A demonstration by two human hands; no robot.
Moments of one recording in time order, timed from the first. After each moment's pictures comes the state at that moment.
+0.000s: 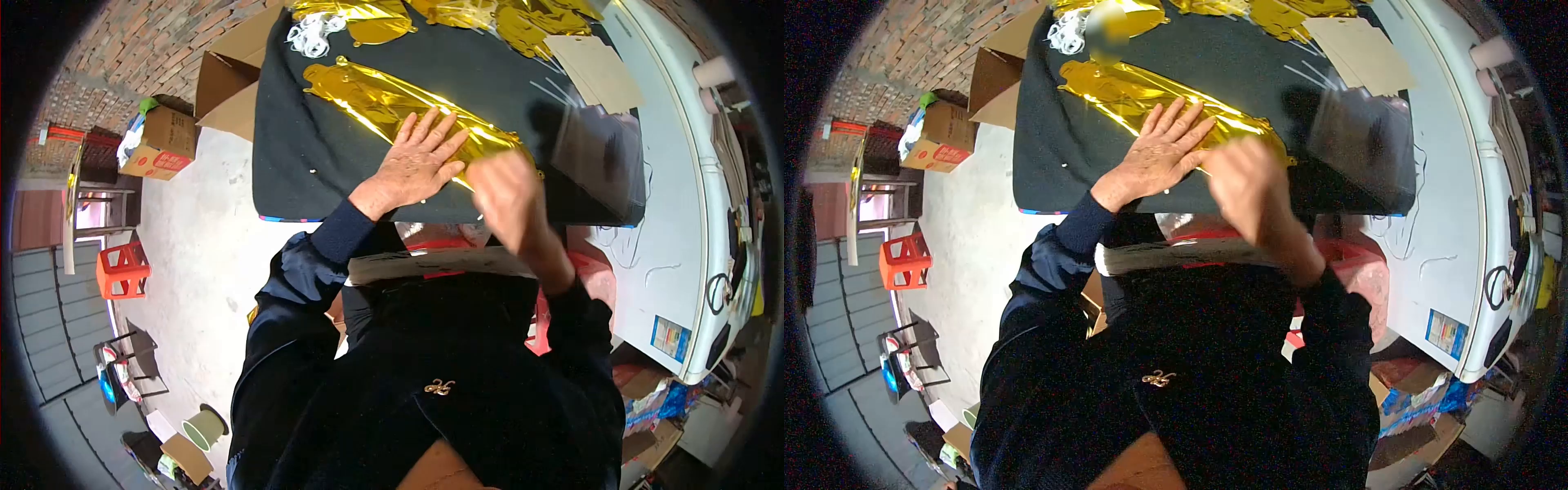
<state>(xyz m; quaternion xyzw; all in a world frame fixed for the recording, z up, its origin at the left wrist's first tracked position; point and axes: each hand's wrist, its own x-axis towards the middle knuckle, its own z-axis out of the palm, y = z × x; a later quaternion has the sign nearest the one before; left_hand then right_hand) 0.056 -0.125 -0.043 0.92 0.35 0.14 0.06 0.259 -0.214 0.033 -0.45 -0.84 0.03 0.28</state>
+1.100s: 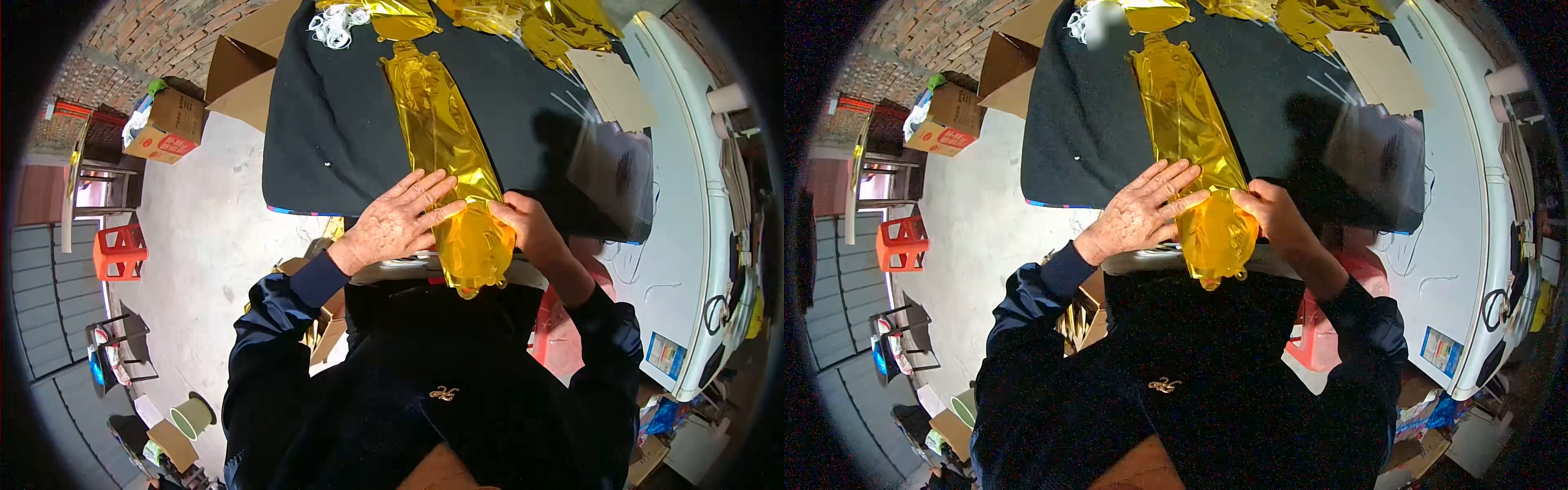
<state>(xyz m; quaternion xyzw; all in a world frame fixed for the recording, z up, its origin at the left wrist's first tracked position) -0.005 -0.203 -0.022 0.95 0.27 0.15 0.08 0.280 -0.224 -0.009 -0.55 -0.50 0.62 0.27</state>
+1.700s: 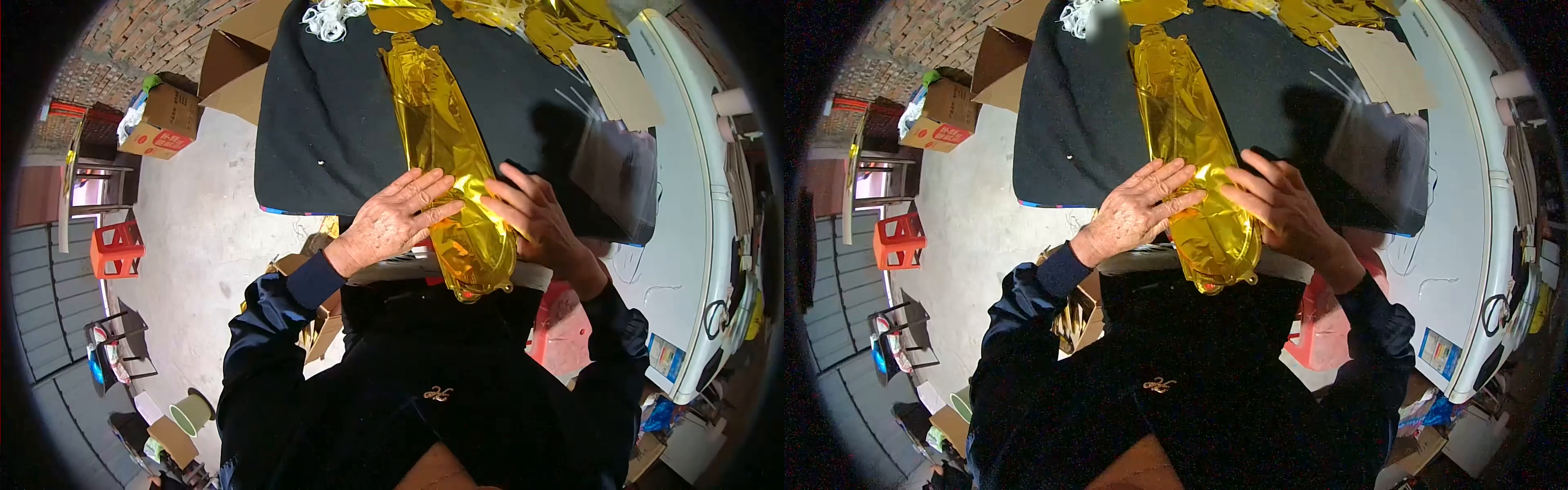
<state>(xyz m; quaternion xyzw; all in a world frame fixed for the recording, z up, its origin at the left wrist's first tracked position) -0.003 -0.202 -0.028 0.94 0.29 0.18 0.08 0.298 -0.215 0.014 -0.34 -0.92 0.05 0.19</state>
